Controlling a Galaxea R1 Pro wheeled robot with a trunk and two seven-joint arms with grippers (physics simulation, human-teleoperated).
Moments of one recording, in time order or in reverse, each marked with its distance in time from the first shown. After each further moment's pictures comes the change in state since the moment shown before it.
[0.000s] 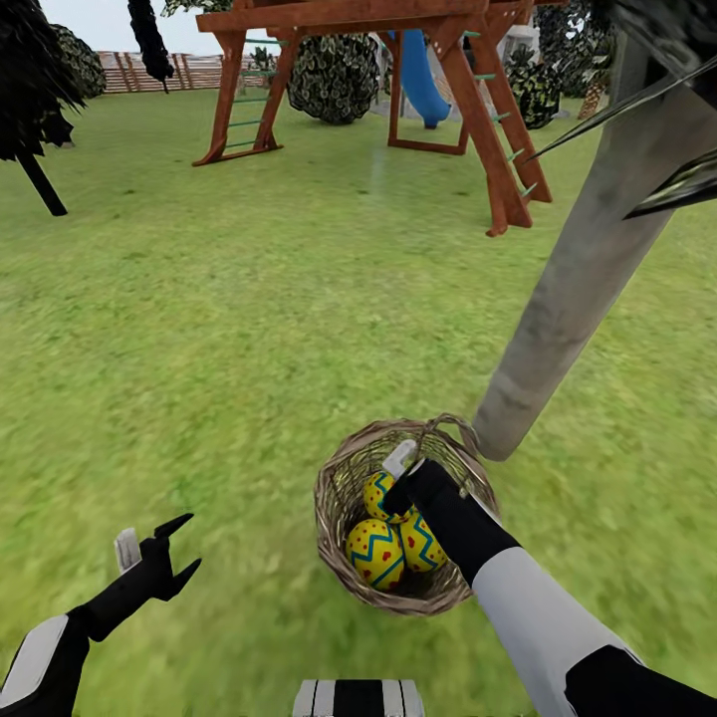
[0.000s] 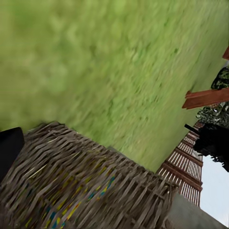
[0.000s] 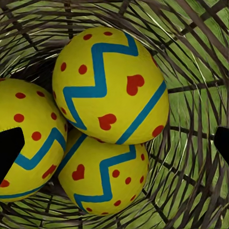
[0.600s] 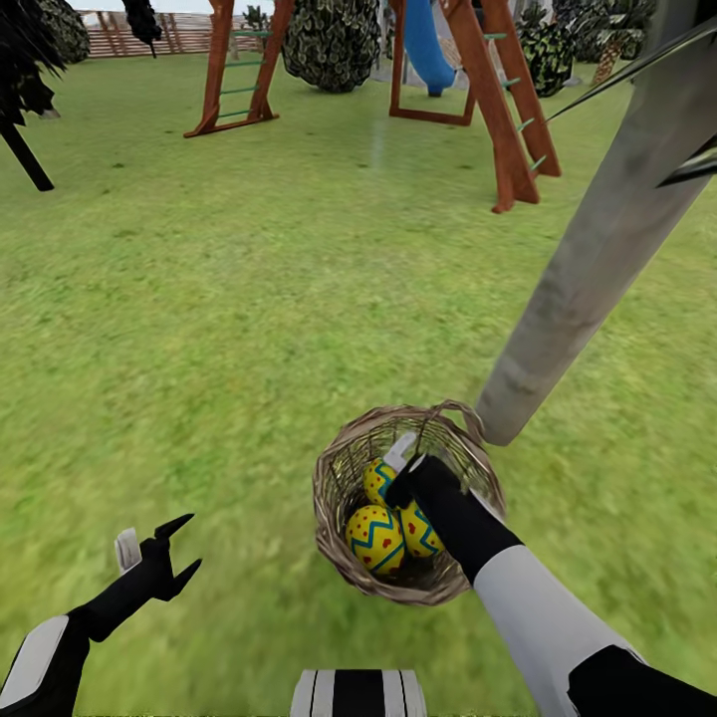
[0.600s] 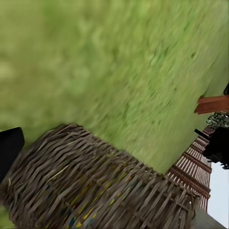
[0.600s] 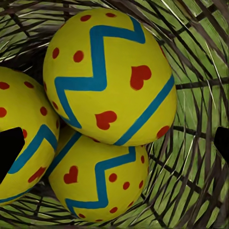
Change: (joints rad) left arm 0.000 0.000 0.000 0.002 0.000 0.000 0.000; right arm -0.003 -0.007 0.007 -0.033 0.050 -0.009 0.008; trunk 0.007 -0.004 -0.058
